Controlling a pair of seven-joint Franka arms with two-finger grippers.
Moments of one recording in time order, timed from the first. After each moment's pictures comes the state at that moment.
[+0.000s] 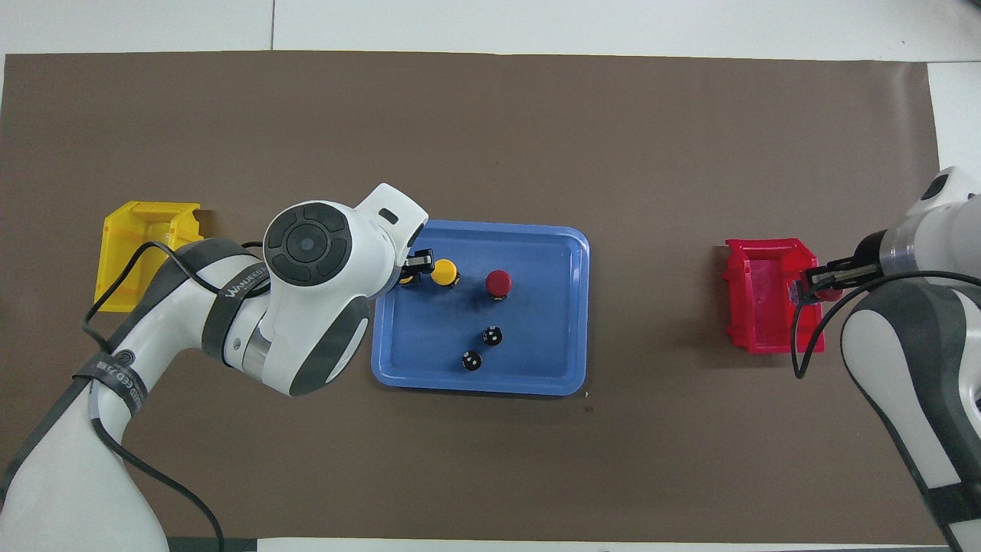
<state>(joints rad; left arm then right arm) -0.65 0.17 0.06 -2.00 0.00 2.25 -0.64 -0.39 -0.13 0.31 -2.18 0.00 2.07 -0.23</state>
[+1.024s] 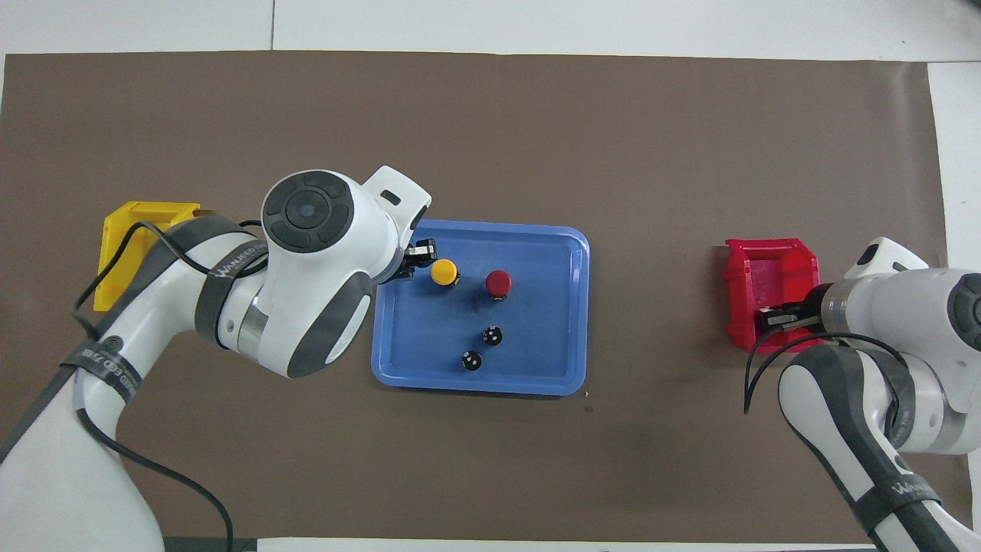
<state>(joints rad) -0.63 0.16 0.09 -1.82 -0.03 1.98 -0.62 -0.39 -0.13 0.32 -2.47 0.03 2.41 -0.26</state>
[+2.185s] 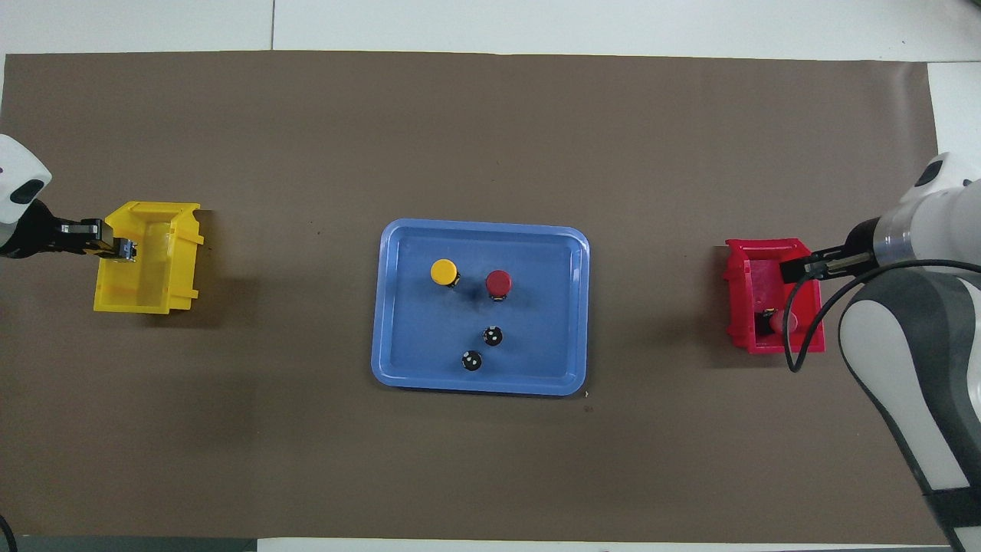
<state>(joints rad) -0.03 0.09 0.14 -2.02 0.00 2.09 0.16 -0.22 -0.05 0.33 -1.92 0.03 1.92 -0.02</state>
